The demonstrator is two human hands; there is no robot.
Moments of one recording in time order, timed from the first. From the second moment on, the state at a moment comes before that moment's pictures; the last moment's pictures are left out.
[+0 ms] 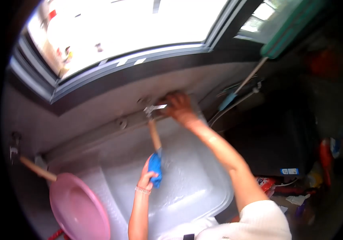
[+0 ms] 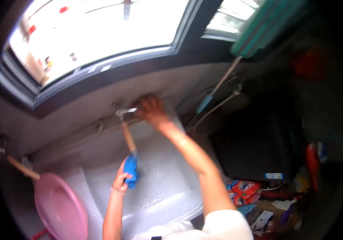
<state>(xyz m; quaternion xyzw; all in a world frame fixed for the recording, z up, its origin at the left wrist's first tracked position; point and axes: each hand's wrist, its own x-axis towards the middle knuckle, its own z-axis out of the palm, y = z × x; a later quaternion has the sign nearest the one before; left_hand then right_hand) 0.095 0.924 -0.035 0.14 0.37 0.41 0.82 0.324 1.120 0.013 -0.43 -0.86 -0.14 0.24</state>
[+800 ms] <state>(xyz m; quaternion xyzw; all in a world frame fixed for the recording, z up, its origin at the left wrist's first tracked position) 0.093 0.937 -0.053 0.02 0.52 0.63 0.57 0.236 0.943 -0.072 -0.50 -0.41 0.71 0.28</state>
